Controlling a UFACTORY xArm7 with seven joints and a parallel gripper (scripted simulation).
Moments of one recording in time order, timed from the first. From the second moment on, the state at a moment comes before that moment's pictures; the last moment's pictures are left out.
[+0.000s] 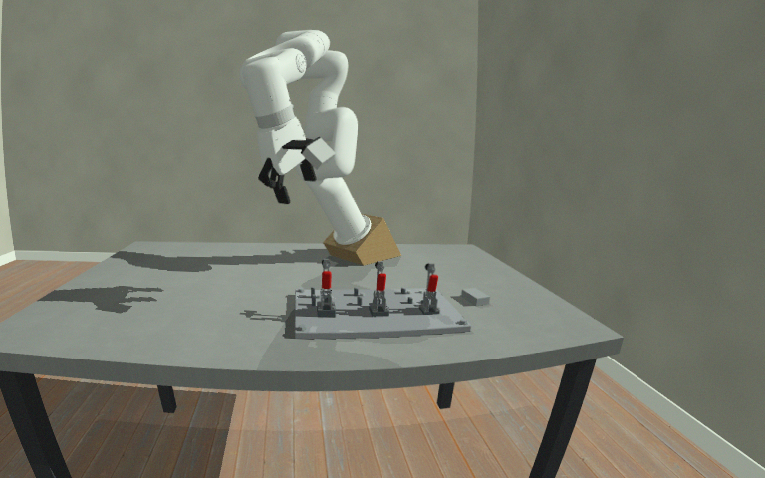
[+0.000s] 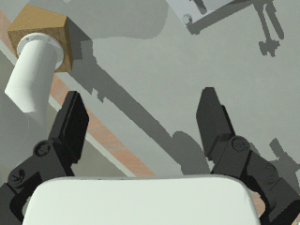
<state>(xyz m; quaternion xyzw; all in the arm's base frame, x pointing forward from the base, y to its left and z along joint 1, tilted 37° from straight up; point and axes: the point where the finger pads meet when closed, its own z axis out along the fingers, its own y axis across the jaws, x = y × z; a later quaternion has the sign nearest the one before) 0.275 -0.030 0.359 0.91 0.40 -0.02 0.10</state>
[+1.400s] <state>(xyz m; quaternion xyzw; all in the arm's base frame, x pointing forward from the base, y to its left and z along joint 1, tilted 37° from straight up) 0.313 0.004 0.299 0.95 0.02 0.19 0.25</state>
